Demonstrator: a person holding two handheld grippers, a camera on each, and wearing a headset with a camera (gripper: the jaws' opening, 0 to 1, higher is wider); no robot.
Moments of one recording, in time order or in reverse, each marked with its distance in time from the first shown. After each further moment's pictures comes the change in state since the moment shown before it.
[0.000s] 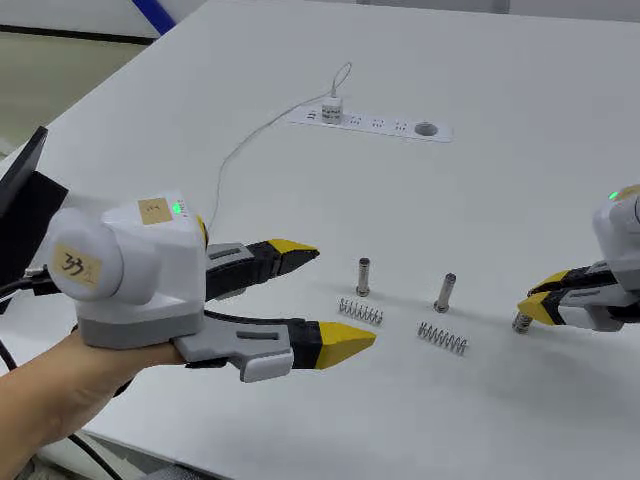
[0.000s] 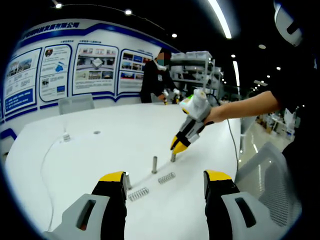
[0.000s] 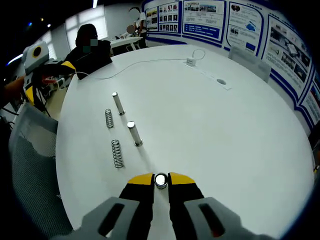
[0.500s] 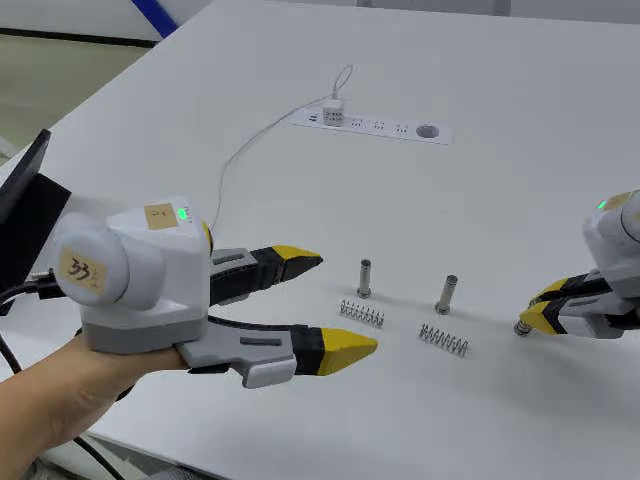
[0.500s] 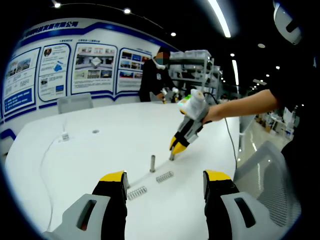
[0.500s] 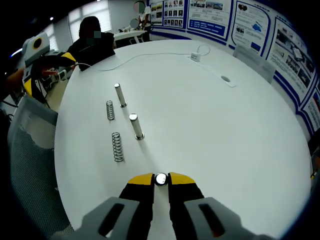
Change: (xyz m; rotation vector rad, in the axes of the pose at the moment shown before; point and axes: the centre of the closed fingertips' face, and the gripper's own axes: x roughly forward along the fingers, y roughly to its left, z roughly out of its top) left arm -0.001 -0.005 -0.002 0.003 0.009 -0.008; right arm -0.002 0.003 -0.006 -0.046 0.050 0.004
